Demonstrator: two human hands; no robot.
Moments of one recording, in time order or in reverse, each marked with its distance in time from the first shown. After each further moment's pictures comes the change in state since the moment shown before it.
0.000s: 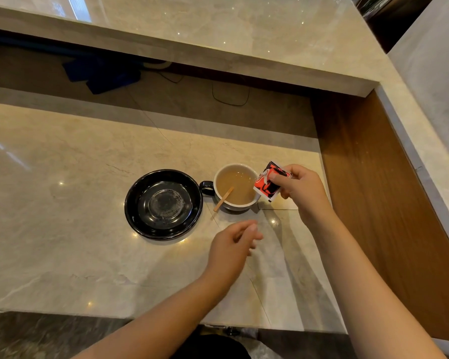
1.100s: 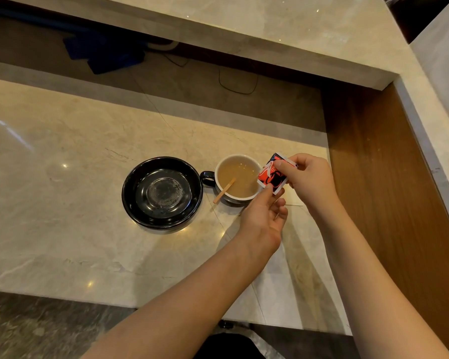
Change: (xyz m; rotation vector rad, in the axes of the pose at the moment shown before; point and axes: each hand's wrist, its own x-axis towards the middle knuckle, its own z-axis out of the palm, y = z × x) left_hand 0.049 0.042 0.058 -1.125 0.122 -0.520; right_hand 0.007 -0.010 -0.002 -0.293 0.053 -0.095
